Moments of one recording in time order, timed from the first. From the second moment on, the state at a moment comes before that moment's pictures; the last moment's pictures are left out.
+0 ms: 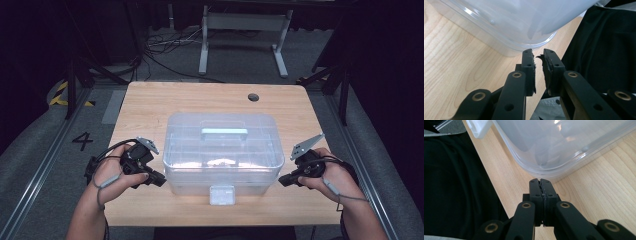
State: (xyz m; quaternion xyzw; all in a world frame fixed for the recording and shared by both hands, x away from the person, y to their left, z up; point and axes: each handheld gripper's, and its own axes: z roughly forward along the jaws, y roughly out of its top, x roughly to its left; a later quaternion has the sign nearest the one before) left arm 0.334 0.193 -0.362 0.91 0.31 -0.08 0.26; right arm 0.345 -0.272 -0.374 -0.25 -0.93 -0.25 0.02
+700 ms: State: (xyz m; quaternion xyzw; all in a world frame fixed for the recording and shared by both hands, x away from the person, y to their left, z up) left arm 0.319 0.243 -0.337 0.83 0.38 0.02 0.39; right arm 0.353 -0.297 -0.343 -0.27 -0.90 -0.35 -0.03
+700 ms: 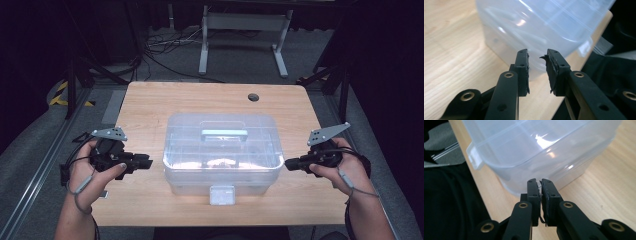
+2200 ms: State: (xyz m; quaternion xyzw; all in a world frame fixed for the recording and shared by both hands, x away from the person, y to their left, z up) left arm 0.393 0.269 -0.428 0.77 0.50 0.16 0.37; right arm 0.436 -0.374 -0.434 -0.42 -0.80 -0.40 -0.16
